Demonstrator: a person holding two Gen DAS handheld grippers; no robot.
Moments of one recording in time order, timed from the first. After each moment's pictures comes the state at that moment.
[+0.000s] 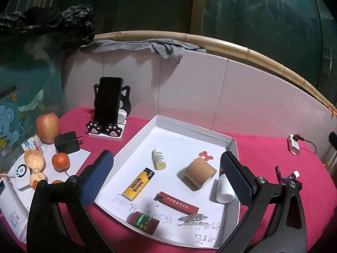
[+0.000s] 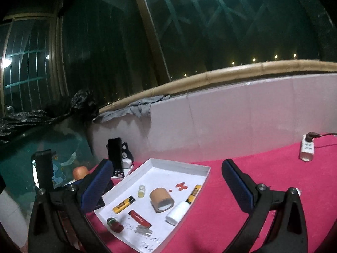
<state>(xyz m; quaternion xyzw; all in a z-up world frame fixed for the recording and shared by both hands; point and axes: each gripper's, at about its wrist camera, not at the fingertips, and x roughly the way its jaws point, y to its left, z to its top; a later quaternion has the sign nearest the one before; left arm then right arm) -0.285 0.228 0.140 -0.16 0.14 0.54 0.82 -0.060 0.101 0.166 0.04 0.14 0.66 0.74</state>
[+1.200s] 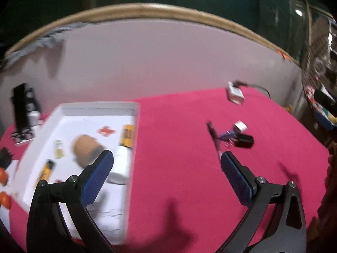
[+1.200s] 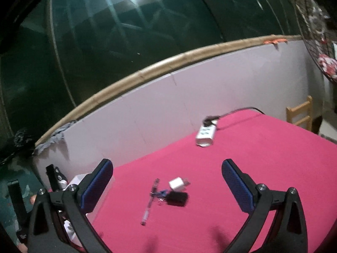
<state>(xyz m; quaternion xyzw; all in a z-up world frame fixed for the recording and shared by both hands) -0.123 0.162 0.099 -0.10 0.26 0.34 0.90 0.095 -0.039 0.111 0.12 0.22 0.46 0.85</state>
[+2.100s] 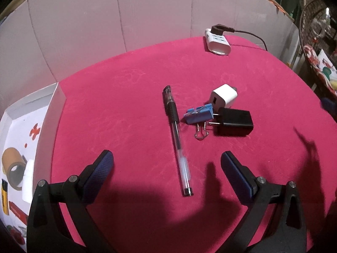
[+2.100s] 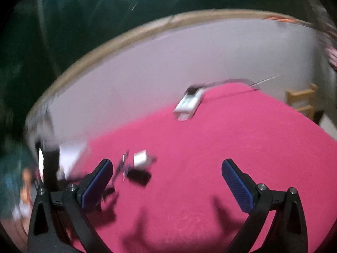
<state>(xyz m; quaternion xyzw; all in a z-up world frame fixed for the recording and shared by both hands) 0.016 0.172 0.041 -0.10 0.40 0.29 0.86 0.154 -0.007 0.071 -0.02 0.31 0.52 0.79</state>
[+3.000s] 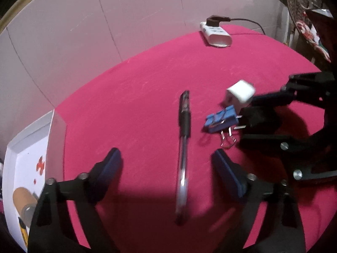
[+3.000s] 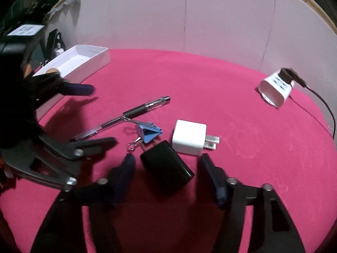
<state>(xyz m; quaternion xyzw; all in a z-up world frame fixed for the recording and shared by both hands) 0.047 0.199 0.033 -0.02 0.42 0.27 0.87 0.126 0.118 0.027 -0.27 0.30 0.61 0.68</state>
